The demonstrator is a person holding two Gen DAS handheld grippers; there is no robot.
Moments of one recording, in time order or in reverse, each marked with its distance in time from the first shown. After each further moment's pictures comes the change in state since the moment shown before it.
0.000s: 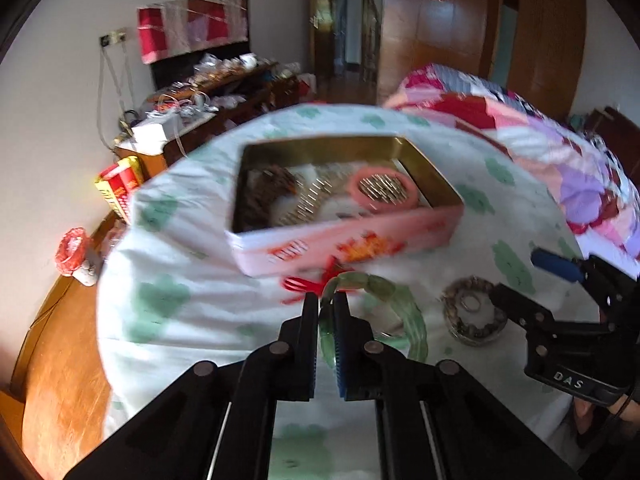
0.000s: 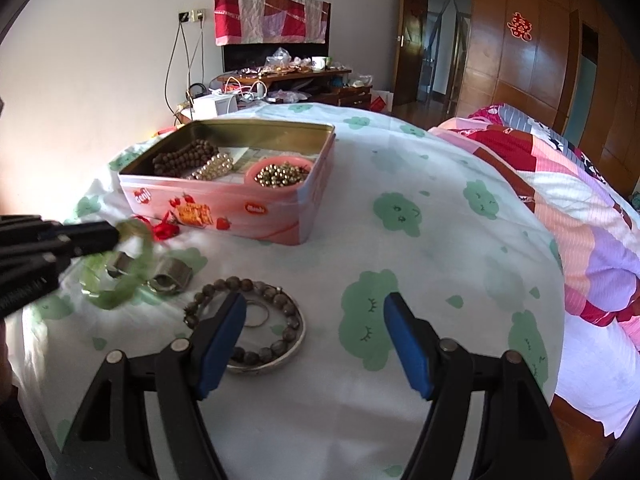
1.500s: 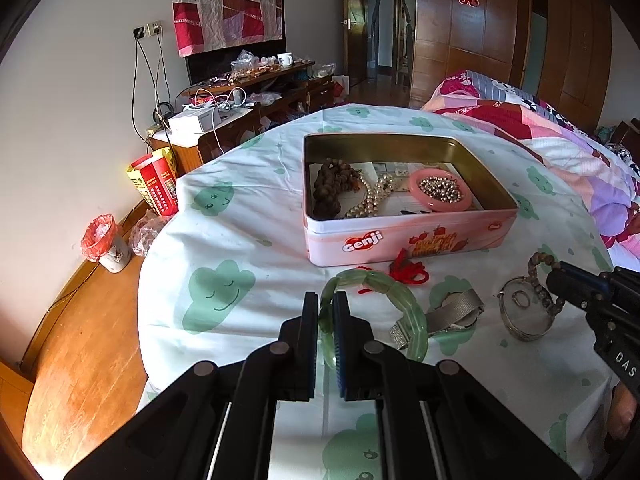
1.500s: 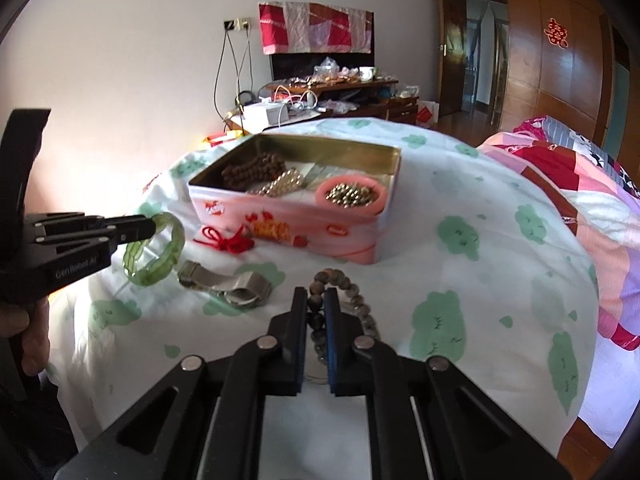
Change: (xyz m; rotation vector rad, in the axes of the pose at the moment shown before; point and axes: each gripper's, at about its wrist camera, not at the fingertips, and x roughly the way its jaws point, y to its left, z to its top) left arm 0.002 0.032 -0.011 -0.047 0.003 0.094; right arm -0.012 0.027 0.010 -0.048 -0.034 0.165
